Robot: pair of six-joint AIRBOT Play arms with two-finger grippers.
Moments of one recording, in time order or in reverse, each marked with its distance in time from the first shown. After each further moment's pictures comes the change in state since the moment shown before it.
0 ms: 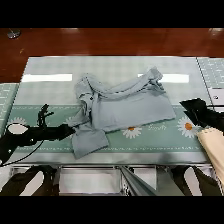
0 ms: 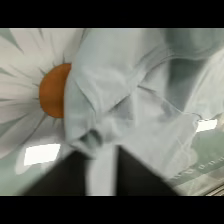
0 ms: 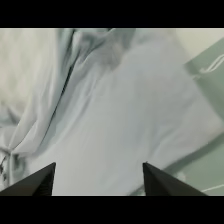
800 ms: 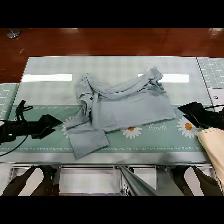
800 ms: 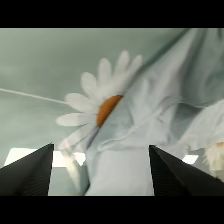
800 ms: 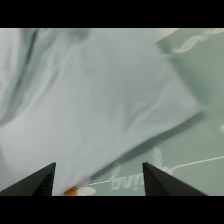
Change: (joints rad) left arm 0.334 -0.013 0.141 0.137 -0.201 -0.087; right arm 0.010 -0.053 0.051 -0.109 0.120 -0.043
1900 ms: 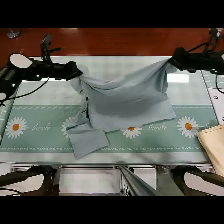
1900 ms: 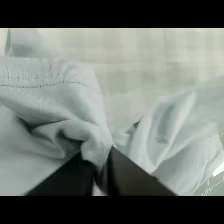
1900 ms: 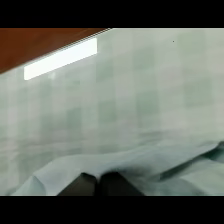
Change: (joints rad) left arm -0.563 -0.502 0.819 -0.080 0.282 -0.042; right arm 0.470 -0.599 0.743 -0.083 -0.338 0.164
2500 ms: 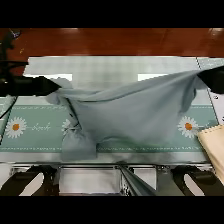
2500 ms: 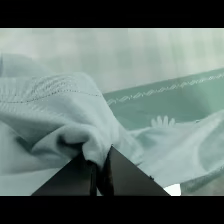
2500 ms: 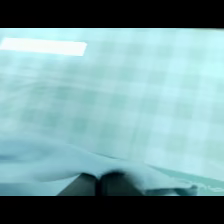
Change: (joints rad) left arm 0.108 0.452 -0.185 0.153 -0.291 -0.051; right arm 0.118 0.628 -0.047 -0.359 0.392 0.045
